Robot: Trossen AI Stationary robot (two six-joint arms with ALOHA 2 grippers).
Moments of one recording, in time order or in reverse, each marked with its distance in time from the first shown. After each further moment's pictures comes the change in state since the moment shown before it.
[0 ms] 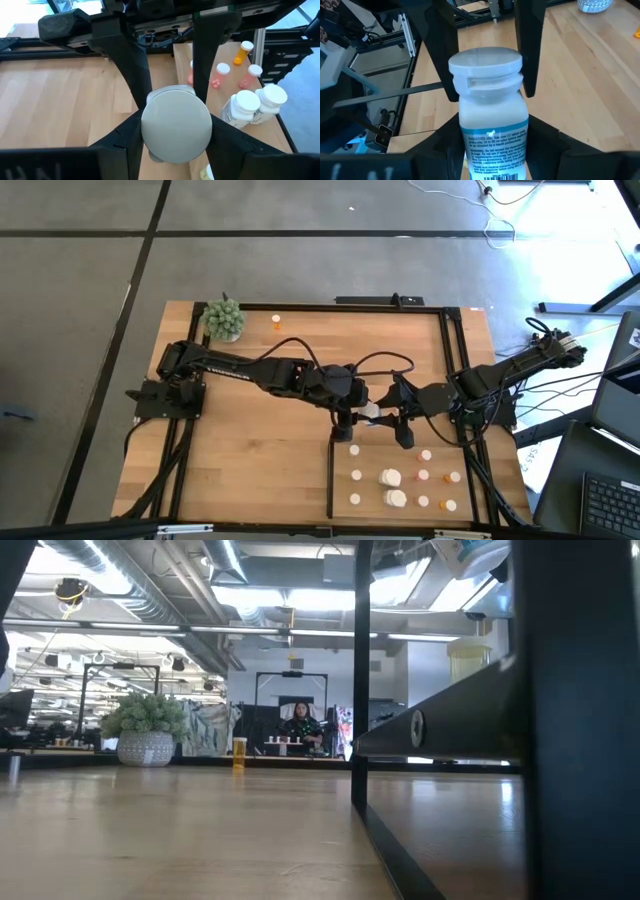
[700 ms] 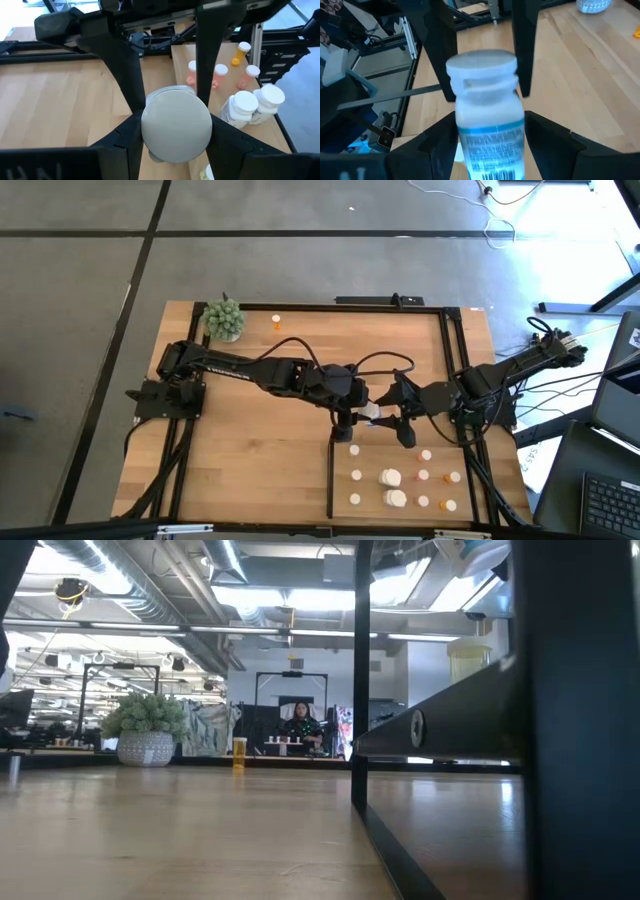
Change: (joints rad) left arm 0.000 0.000 0.000 0.004 0.016 0.009; right arm 0.005 -0.017 0.000 -0.009 0.000 0.009
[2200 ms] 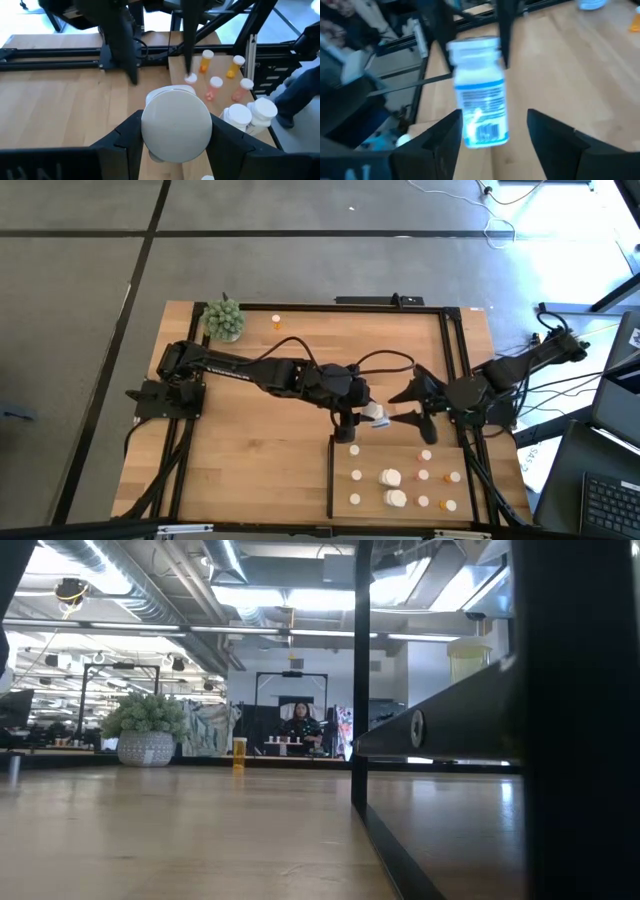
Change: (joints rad) left arm 0.000 0.001 0.001 0.049 0.003 -0.025; right arm 0.070 -0.171 0.000 -0.159 0.031 0.051
